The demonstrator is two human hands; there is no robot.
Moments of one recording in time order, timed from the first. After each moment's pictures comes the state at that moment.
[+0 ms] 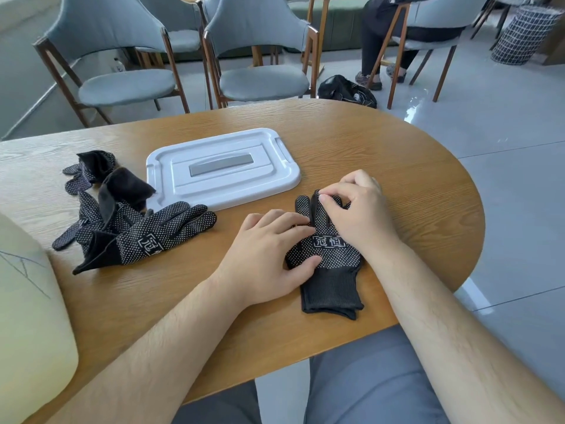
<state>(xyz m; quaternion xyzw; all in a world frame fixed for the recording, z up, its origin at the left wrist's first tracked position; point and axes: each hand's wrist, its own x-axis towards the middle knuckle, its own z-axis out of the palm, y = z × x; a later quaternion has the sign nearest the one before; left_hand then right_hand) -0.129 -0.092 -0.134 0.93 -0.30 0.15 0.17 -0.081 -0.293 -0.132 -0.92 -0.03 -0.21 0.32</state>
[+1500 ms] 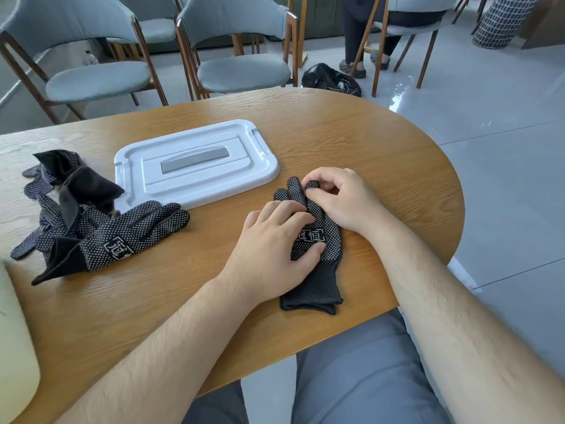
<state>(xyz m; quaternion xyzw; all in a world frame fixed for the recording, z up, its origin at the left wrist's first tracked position) -0.129 -0.134 -0.136 0.93 -0.27 0.13 0.22 -0.070 -0.318 -0.119 -0.92 -0.05 -0.05 0.39</state>
